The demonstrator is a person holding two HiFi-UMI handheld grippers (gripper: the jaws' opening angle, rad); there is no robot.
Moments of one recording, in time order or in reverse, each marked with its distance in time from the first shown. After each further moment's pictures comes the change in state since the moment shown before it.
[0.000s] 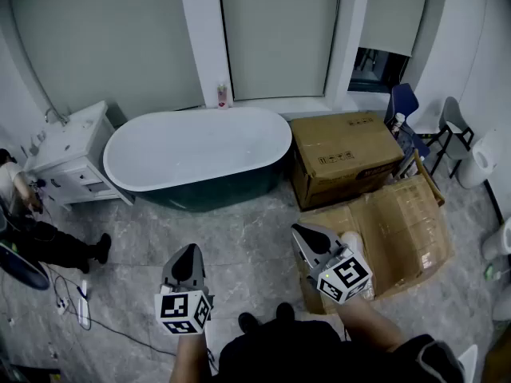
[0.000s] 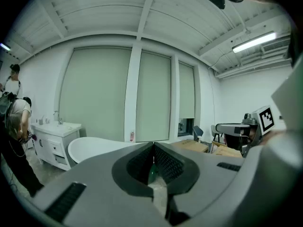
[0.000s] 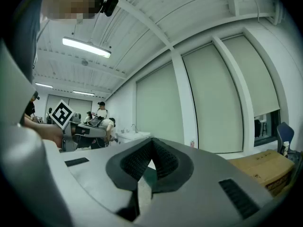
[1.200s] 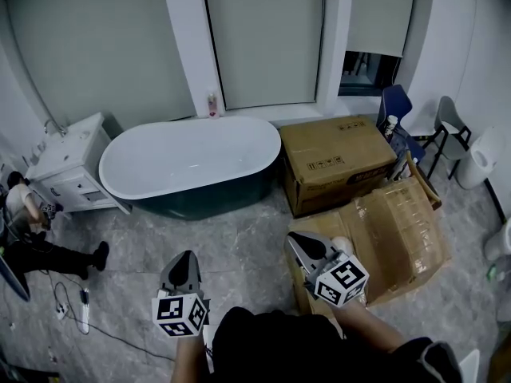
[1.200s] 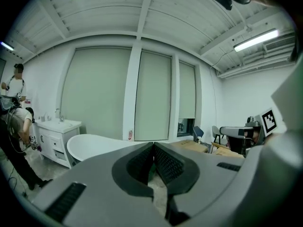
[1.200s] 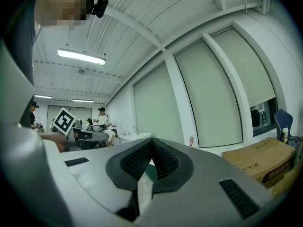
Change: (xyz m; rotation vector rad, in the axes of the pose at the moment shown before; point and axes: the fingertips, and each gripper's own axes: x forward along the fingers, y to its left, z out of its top) left arm 0.007 -0.066 -0.010 -0.029 0.006 0.028; right arm -0.063 -0.045 -0.015 0.102 -0.007 0.021
